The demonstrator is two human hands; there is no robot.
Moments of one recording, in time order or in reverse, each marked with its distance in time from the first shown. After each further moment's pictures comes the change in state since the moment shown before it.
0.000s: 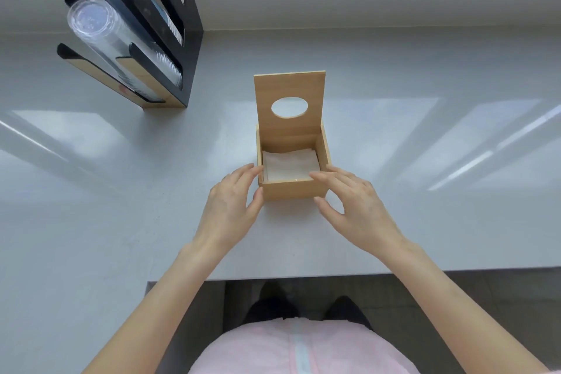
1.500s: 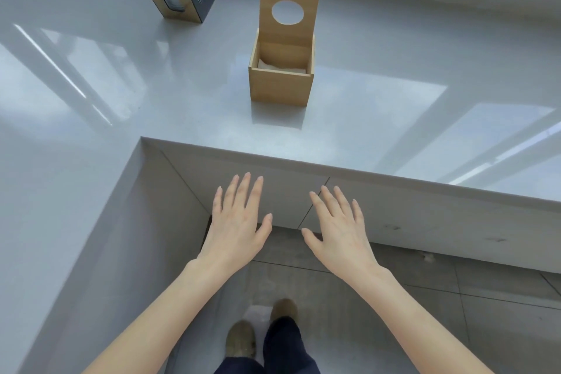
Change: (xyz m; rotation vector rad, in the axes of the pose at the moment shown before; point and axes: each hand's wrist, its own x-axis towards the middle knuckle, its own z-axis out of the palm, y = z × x) left_hand -0.221 0.054 0.106 0.219 -0.069 -0.130; right_hand -0.212 0.022 0.054 -0.250 -0.269 0.098
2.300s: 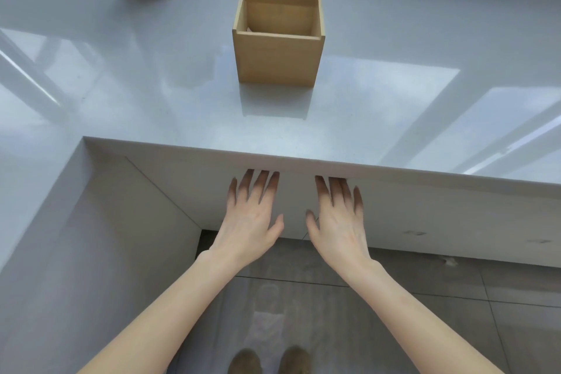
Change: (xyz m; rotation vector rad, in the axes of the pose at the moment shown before) left_hand 0.082 -0.040 0.091 0.085 -0.014 0.173; right_hand 0.097 0.023 0.091 -0.061 0.261 0.074
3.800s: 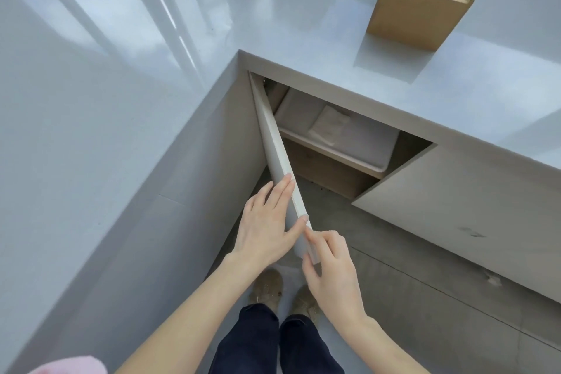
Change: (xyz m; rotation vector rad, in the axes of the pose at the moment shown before) left_hand -0.167 0.003 -0.010 -0.203 -0.005 -0.459; right_hand -0.173 -0.069 0.013 0.473 -0.121 -0.301
